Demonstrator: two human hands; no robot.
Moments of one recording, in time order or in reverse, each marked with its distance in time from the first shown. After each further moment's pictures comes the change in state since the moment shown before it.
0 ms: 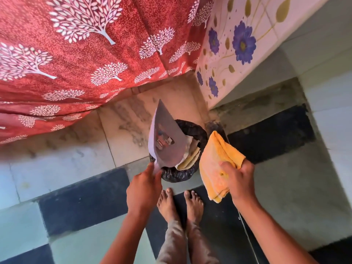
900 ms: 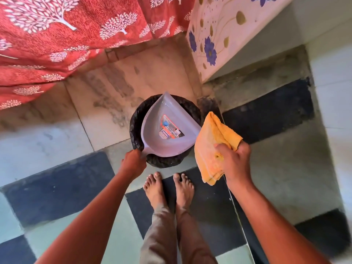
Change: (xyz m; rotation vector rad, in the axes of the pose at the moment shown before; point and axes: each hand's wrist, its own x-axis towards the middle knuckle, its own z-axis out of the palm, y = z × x) left_hand 0.104 -0.074 0.142 0.112 -0.505 -0.131; right_hand 0.058 0.073 0.011 -0.053 0.066 0.055
